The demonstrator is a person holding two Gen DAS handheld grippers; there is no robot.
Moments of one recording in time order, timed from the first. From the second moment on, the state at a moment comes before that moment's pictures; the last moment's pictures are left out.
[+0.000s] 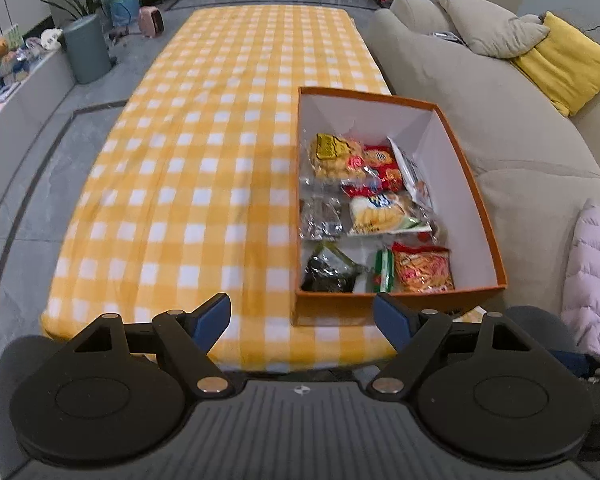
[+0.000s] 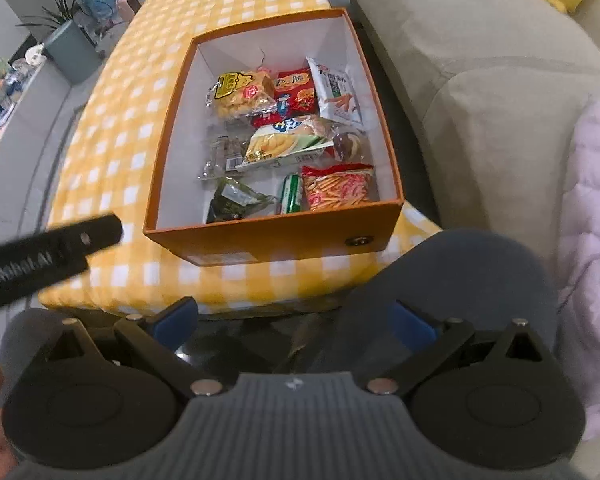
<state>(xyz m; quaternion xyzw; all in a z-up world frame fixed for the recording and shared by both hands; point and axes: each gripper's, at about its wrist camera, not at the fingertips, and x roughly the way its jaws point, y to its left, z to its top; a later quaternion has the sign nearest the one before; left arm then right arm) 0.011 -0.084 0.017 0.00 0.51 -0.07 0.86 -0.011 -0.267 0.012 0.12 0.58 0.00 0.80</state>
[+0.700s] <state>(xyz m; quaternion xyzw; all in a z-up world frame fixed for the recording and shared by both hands) 0.007 -0.094 0.010 0.02 0.52 -0.07 0.85 -0.017 -0.265 0.025 0.11 0.58 -0.01 0.81</state>
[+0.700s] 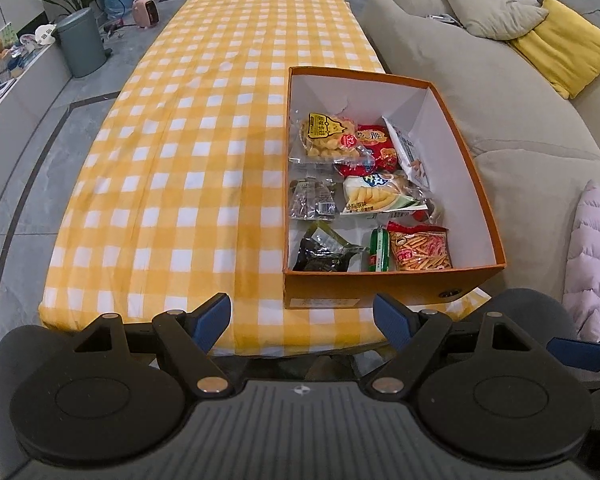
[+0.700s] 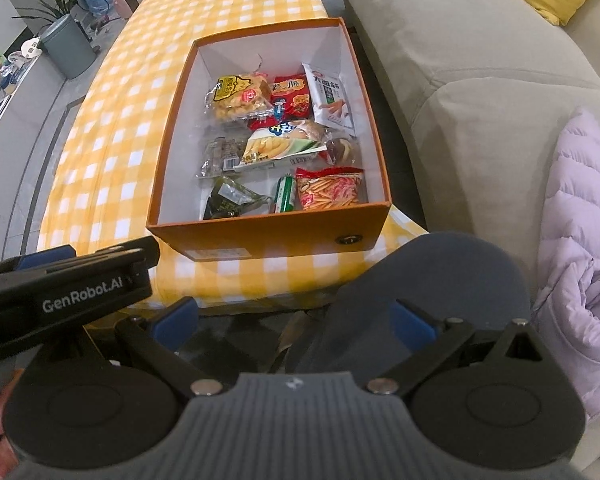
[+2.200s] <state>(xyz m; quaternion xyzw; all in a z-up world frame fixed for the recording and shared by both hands) 0.005 -0.092 0.008 0.01 0.53 -0.05 0.85 -0.017 -0.263 0.024 0.10 0.57 -0.01 0.81</state>
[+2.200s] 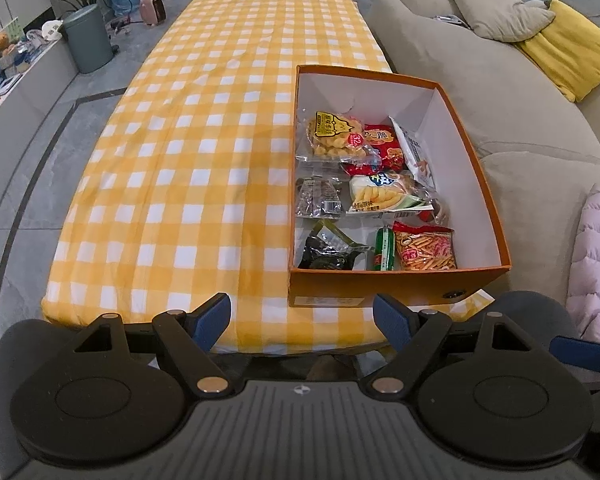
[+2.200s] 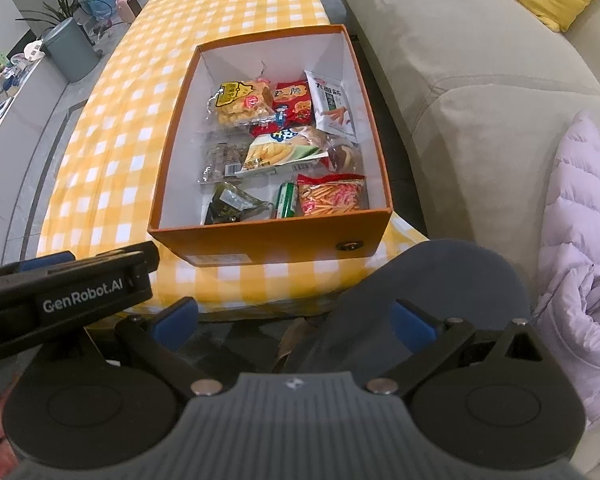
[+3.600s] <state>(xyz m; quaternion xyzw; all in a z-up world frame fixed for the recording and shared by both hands) 0.008 -0.091 0.003 0.01 0.54 -0.08 0.84 -0.016 -0.256 0.026 0.08 0.57 -0.01 0.82</state>
